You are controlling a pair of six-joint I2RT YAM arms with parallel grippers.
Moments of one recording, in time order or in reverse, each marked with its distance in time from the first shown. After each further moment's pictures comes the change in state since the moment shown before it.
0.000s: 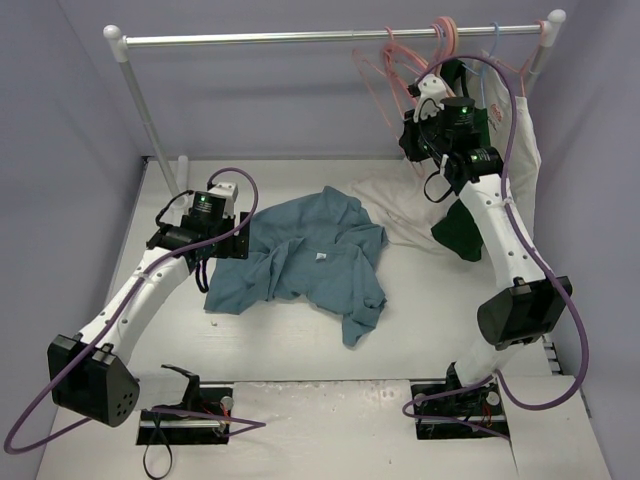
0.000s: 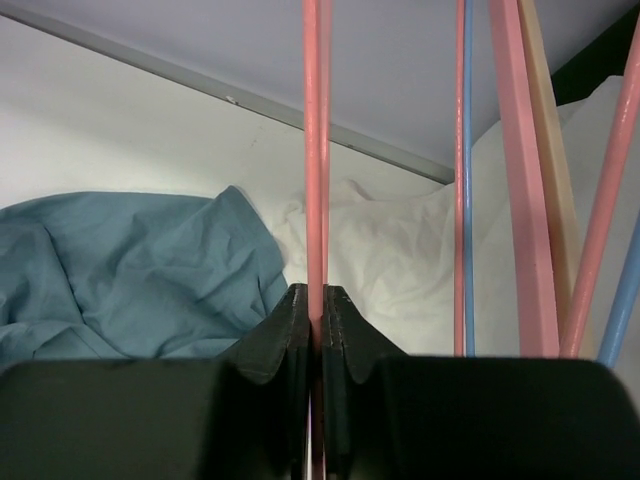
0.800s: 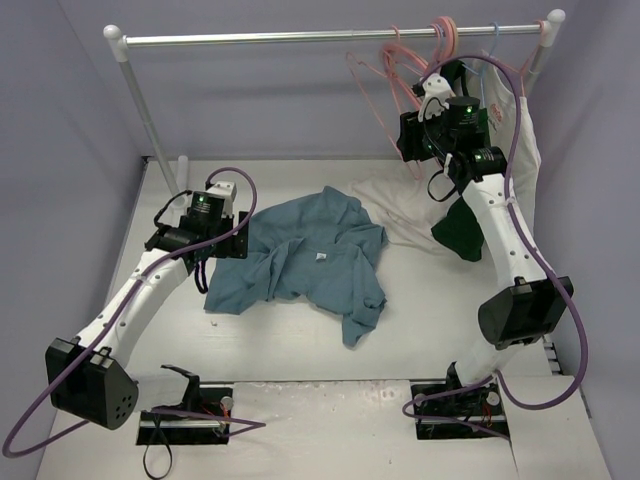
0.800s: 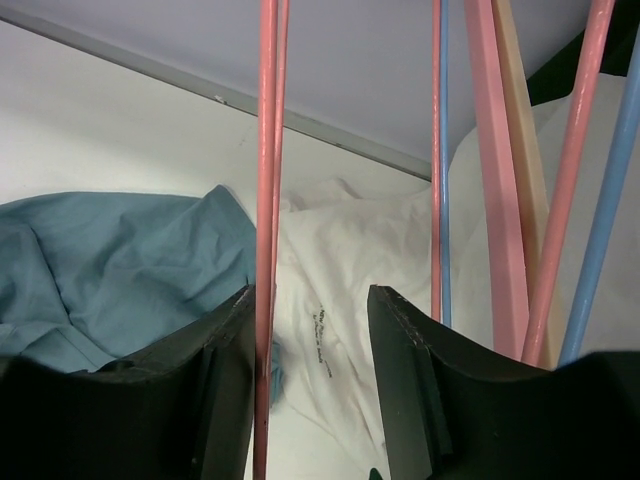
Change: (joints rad) left arm 0.000 -0.013 0.000 0.000 -0.010 0.000; right arm -0.024 0.000 0.000 0.000 -0.009 -0.012
